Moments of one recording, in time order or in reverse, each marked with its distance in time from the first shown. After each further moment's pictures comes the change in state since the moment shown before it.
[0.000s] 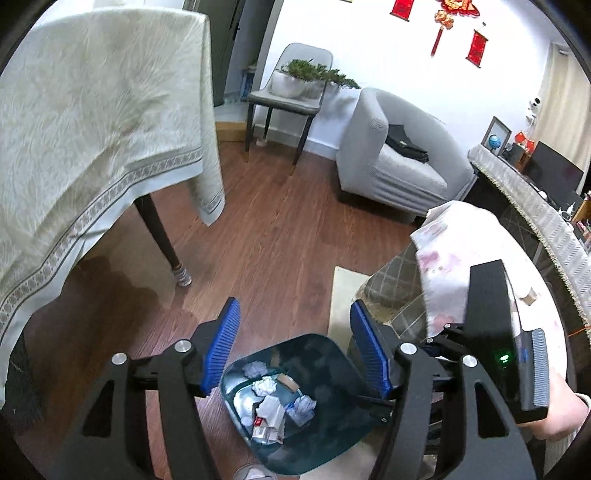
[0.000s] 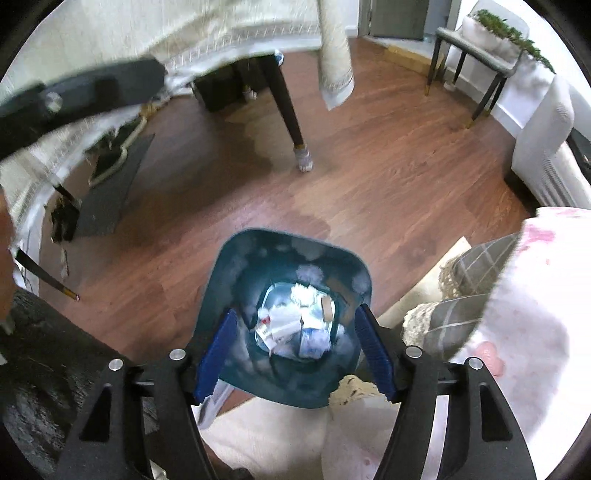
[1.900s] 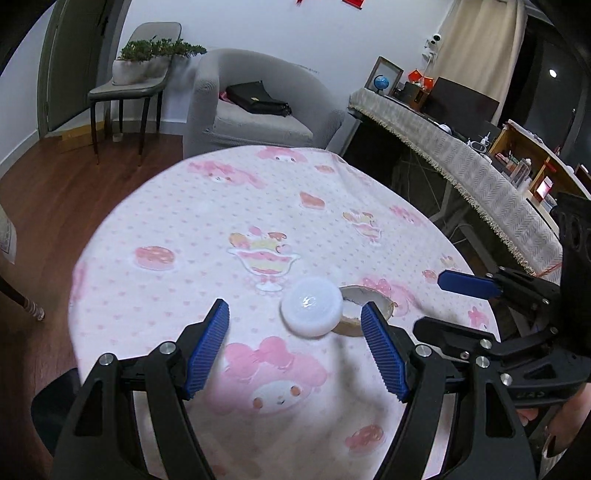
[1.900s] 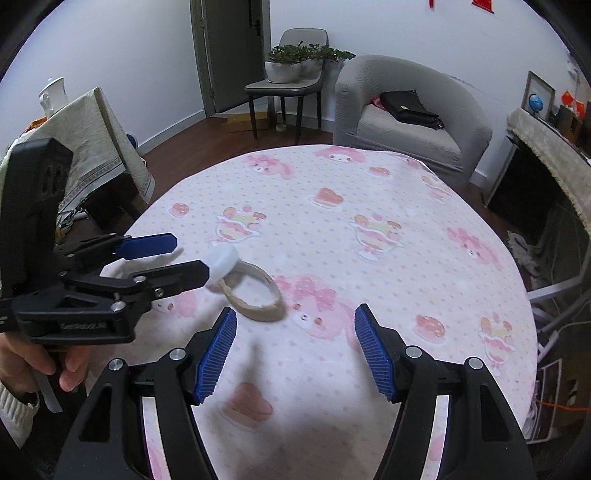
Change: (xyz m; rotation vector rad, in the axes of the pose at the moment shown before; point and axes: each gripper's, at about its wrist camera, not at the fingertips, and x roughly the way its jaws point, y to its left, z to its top) left arm 0.119 -0.317 -0.015 0.205 0.134 -0.359; right arm -0.199 -0.230 -0.196 0.403 -0.305 -0.300
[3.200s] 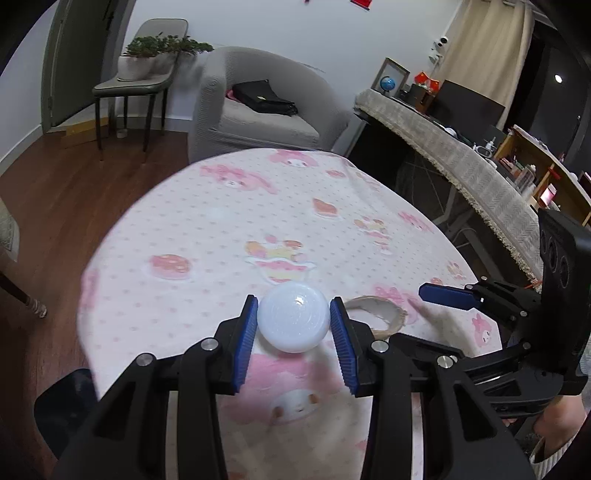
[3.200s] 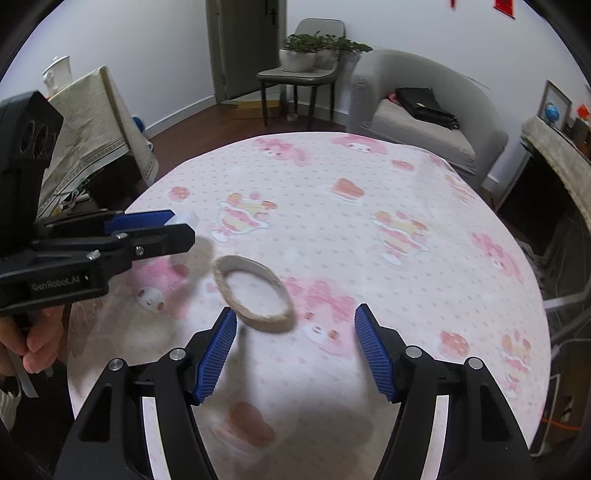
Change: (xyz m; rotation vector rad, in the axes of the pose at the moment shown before) left arm -0.009 0.015 0.007 -0.018 -0.003 0.016; right arm 0.031 0.014 0.007 -0.073 0.040 0.015
